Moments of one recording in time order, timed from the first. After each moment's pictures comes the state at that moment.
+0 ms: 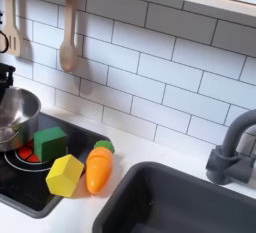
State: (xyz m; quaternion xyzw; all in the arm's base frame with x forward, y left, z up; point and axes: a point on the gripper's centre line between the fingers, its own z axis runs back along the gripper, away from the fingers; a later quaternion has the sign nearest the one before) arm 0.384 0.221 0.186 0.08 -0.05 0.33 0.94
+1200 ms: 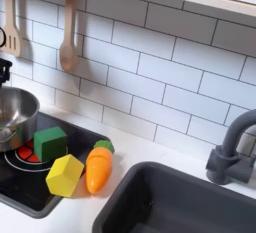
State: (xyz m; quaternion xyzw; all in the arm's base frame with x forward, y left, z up) arm 0.387 0.227 0.196 0.09 -0.06 0.32 0.94
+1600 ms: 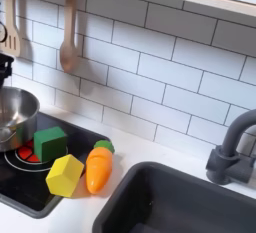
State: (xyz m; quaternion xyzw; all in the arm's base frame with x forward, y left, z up) arm 0.400 0.208 0.206 0.07 -0.08 0.29 0.95
